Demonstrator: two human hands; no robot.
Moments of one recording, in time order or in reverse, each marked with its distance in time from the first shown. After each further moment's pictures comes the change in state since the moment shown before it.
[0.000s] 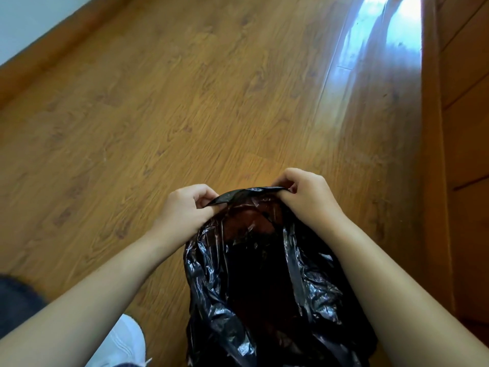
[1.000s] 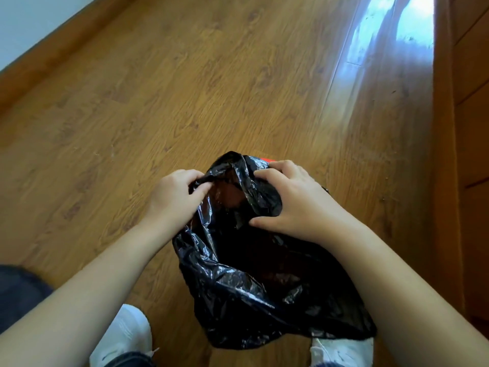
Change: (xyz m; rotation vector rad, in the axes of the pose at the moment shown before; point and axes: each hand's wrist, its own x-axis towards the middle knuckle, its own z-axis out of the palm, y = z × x) left_hand 0.013 -0.016 -0.017 0.381 0.241 0.149; right_hand -0.020 -0.039 -0.003 -0.386 -0.265 -0.206
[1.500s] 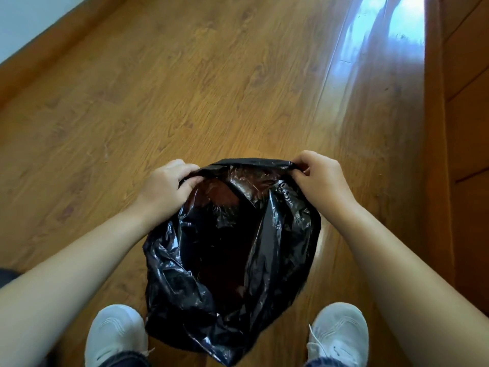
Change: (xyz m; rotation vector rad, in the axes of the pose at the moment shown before) left_hand 0.012 -0.005 -0.011 0.039 -0.120 0.238; right_hand 0.019 0.051 0.006 0.343 0.372 0.274
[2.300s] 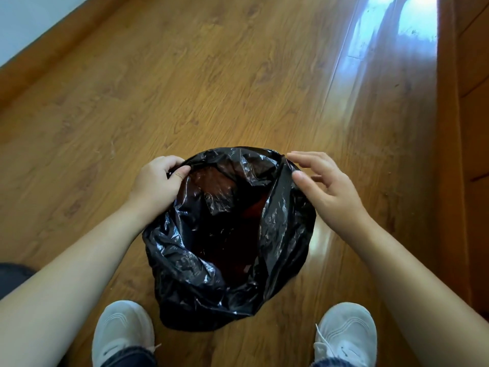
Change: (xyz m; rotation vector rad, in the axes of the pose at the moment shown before) left_hand -0.002 -0.024 -0.001 -0.114 0.117 -0.259; right_hand -0.033 -0.004 -0.003 0.319 -0.086 -0.174
